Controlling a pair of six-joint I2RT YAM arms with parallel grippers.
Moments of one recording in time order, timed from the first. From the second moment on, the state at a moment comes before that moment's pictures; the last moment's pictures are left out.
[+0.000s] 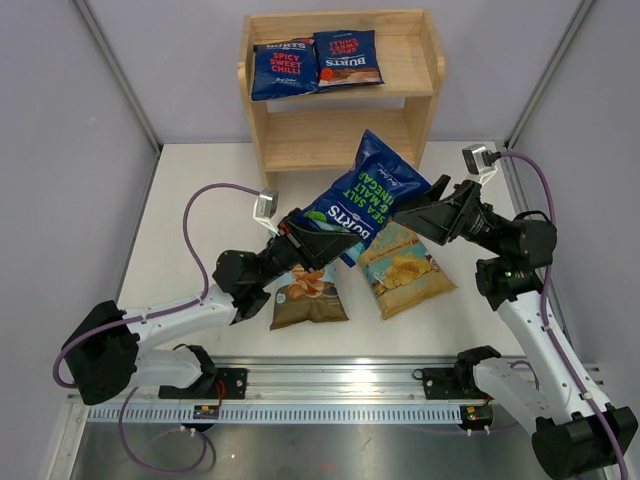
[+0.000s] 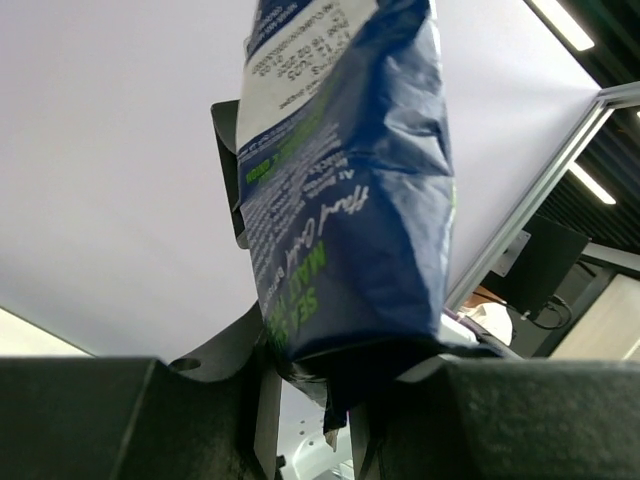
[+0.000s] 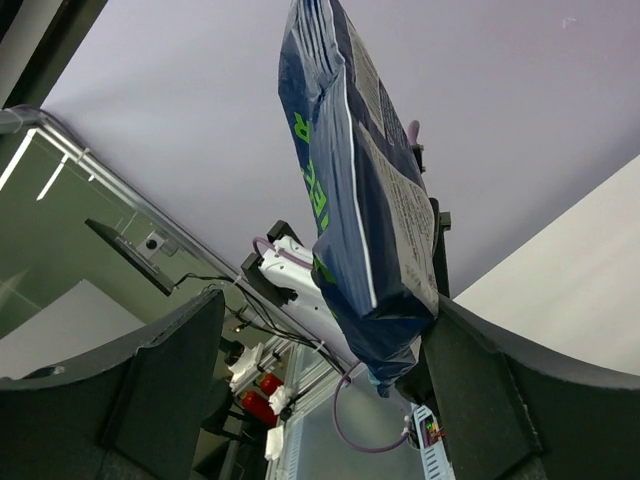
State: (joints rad) left arm -0.90 1.22 0.64 1.23 0.28 -1.00; right arm 0.24 0.88 0.85 0.67 -0.92 1.39
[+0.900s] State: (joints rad) left arm -0.90 1.20 0.64 1.20 0.37 -0.97; right arm 0.26 0.91 0.92 0.38 -0.83 1.19
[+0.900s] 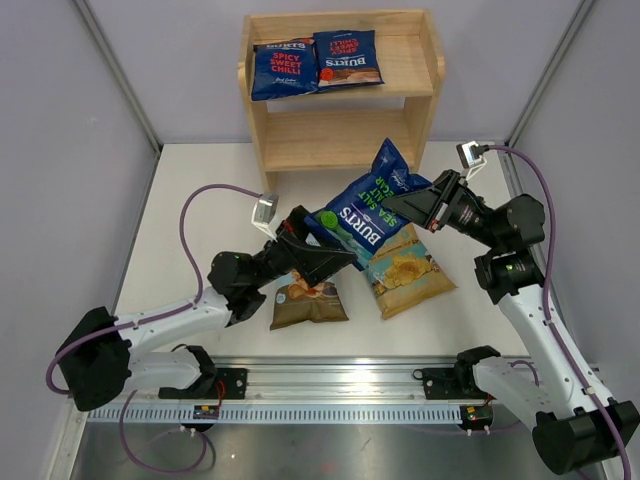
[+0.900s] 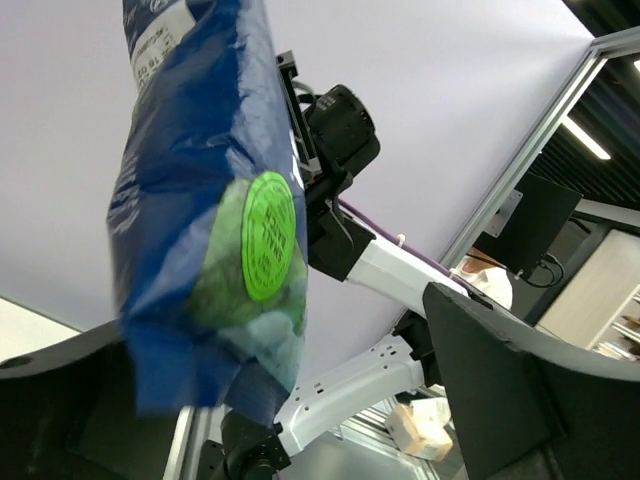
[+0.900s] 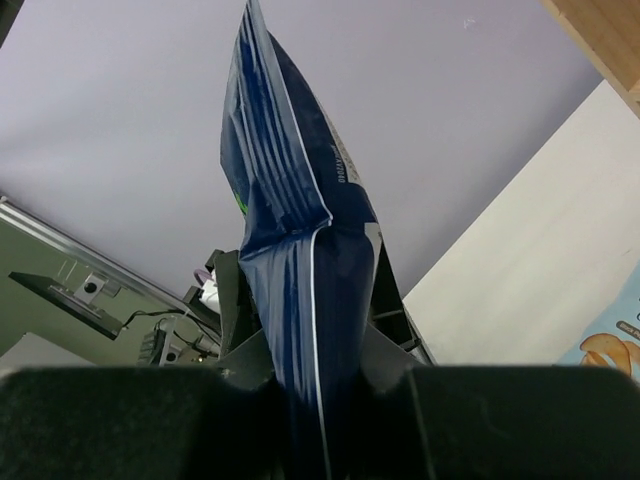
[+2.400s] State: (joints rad) left arm -0.89 1.55 1.63 0.15 -0.21 -0.89; right arm 0.26 0.66 1.47 -0.73 -0.05 0.57
